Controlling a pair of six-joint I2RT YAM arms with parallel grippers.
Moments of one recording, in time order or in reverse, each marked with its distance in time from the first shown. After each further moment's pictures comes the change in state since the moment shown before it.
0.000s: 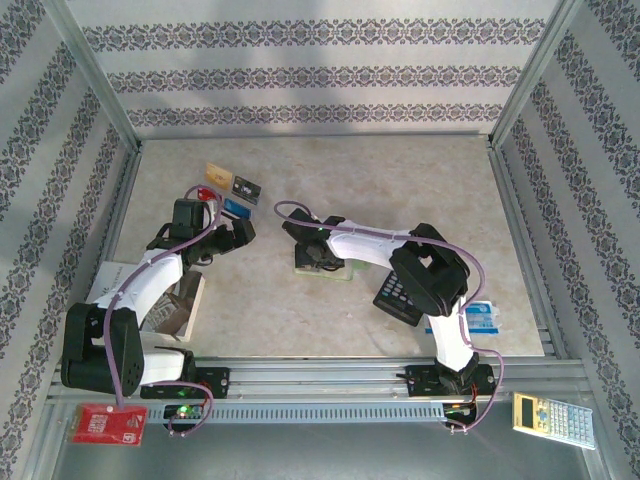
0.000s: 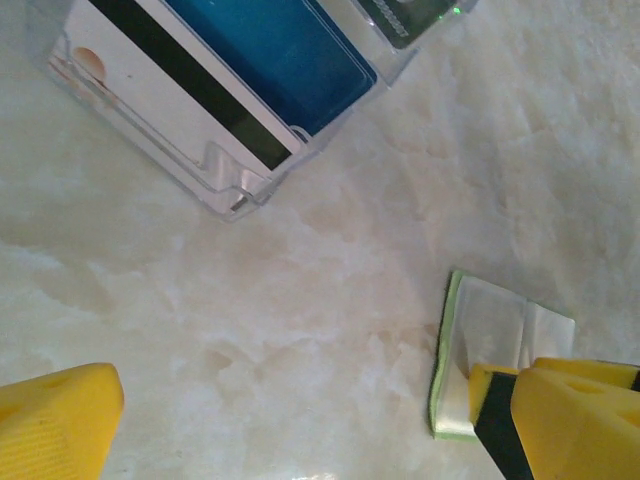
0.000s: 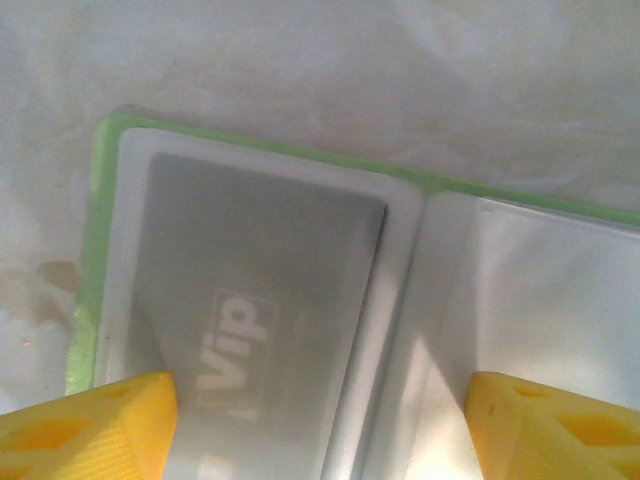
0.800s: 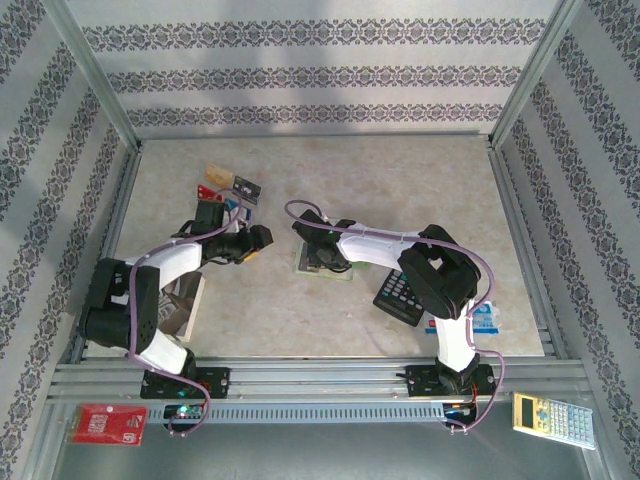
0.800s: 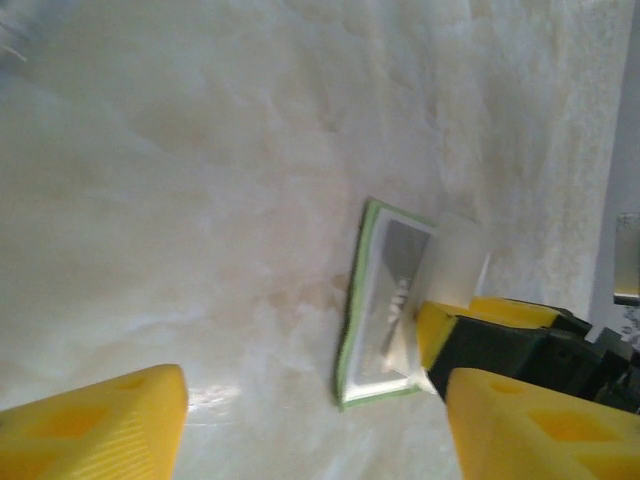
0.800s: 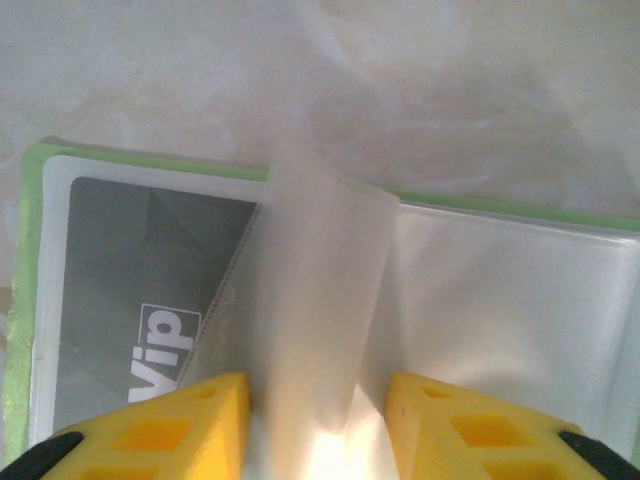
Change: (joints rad) left arm -0.089 0.258 0.018 0.186 0.277 -0.146; right arm -0.029 -0.058 -0.113 0.097 0.001 0.029
